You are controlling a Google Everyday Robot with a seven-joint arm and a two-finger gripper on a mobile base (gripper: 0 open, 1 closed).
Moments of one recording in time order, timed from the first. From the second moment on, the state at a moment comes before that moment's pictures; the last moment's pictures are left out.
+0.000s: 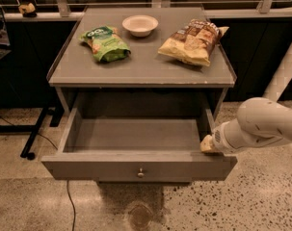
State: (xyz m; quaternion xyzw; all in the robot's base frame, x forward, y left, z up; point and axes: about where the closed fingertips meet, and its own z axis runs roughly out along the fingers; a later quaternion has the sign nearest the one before) arm 0.515 -0.237 0.640 0.01 0.98 0.11 0.18
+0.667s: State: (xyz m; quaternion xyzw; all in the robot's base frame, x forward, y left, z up) arm 0.521 -0.250 0.700 0.01 0.95 0.14 0.28
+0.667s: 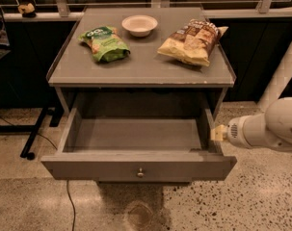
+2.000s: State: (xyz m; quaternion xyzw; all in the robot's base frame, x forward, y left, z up) arm 0.521 -0.250 0.703 0.01 0.95 0.14 0.28
